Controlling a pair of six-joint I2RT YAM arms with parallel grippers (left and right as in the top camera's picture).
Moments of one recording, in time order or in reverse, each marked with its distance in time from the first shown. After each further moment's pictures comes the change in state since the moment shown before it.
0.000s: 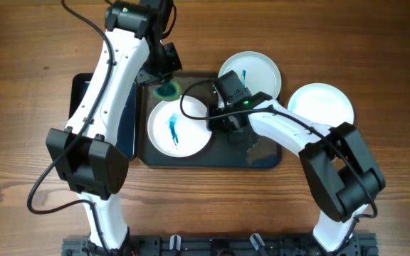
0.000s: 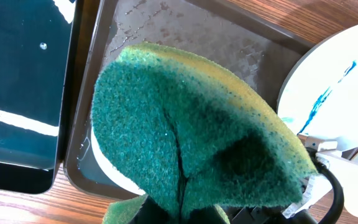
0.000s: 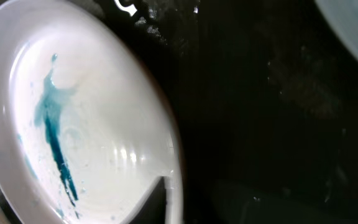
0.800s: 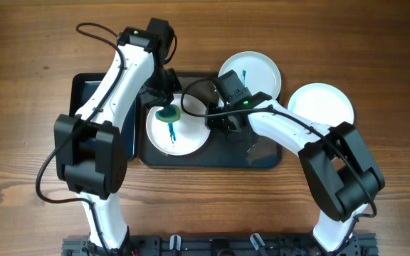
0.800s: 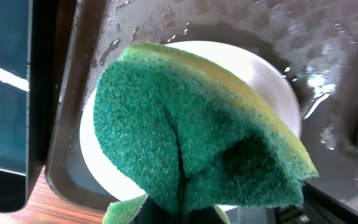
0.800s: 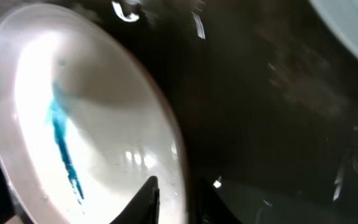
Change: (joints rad) left arm 0.017 0.000 -0.349 0.199 0.030 -0.041; right arm -0.001 0.004 0.000 0.037 -0.015 0.047
